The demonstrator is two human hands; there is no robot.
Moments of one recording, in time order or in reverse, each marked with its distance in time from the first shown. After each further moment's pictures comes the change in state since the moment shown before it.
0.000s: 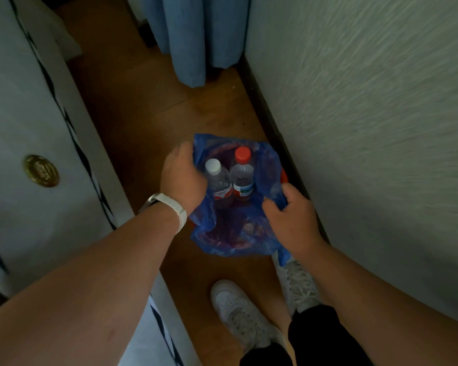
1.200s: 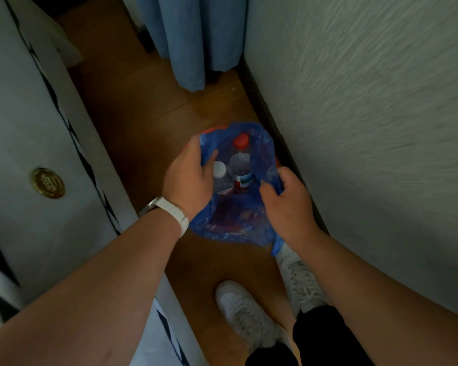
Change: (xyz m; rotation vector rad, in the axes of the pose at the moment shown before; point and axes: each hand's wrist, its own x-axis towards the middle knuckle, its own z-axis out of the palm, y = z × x) left_hand -0.002 0.019 -0.013 -0.085 -0.057 0.200; right_hand 0.016 -0.031 0.001 0.084 -0.028 0.026
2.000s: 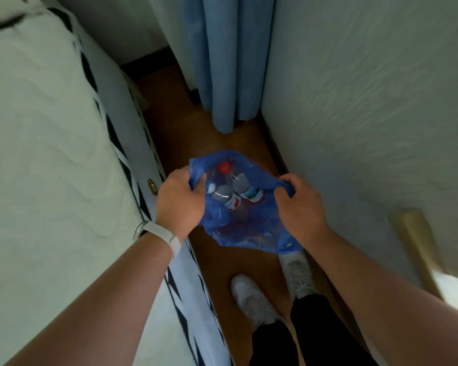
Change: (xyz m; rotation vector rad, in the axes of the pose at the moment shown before) left_hand -0.072 0.113 -0.158 0.087 0.181 -0.207; right_hand -0.085 -0.160 -0.075 -0.129 -0.010 -0.072
